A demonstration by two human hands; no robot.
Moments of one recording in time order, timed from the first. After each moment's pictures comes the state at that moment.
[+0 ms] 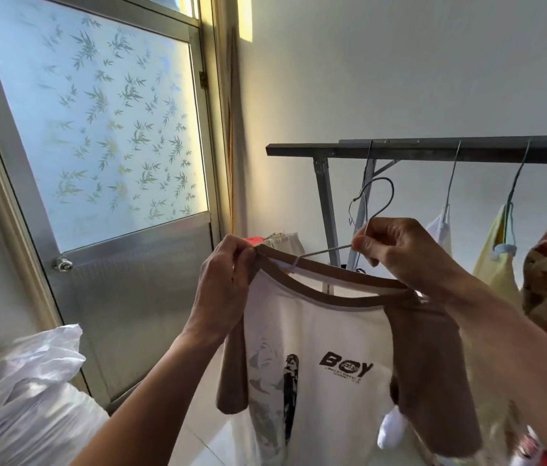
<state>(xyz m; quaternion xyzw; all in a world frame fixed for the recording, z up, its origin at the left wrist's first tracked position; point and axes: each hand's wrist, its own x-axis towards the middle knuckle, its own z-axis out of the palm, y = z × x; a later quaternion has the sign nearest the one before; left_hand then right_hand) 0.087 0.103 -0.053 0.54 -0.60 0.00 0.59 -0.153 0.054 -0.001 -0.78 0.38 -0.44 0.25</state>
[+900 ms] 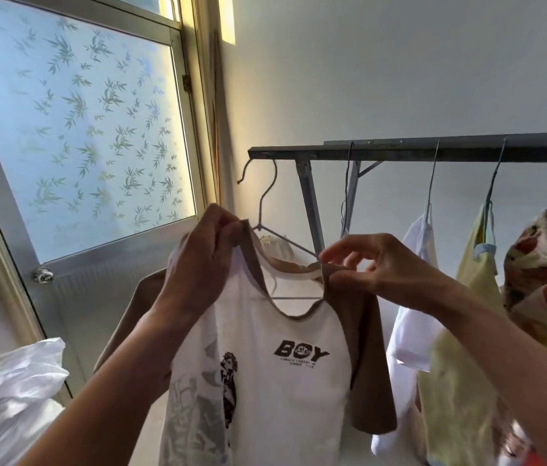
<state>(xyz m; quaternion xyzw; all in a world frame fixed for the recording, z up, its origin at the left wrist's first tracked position) 0.085 0.100 -0.013 0.52 -0.65 0.06 0.55 -0.171 0.045 -0.009 -0.85 0.34 -0.33 0.22</state>
